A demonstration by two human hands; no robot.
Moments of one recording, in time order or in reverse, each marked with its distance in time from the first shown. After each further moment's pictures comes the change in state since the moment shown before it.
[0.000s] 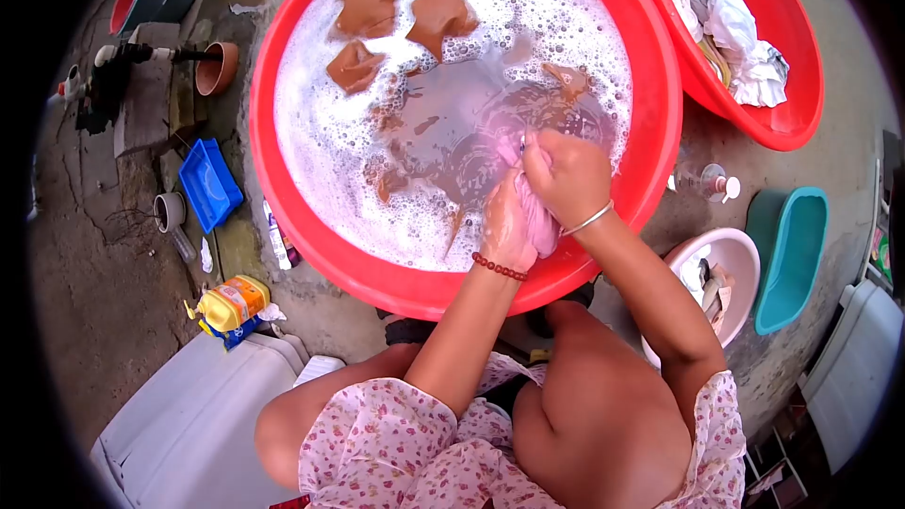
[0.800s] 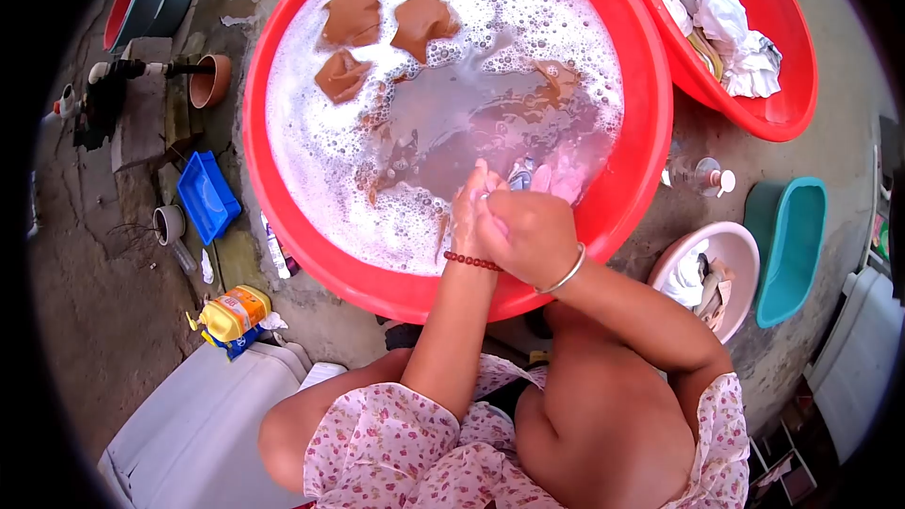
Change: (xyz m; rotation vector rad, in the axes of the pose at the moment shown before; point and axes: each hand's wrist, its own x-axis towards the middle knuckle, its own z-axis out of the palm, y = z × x) left_hand 0.025 0.018 -0.052 0.078 0.070 -0.073; right_hand -0.041 -0.040 -0.011 0.194 -0.133 -0.139
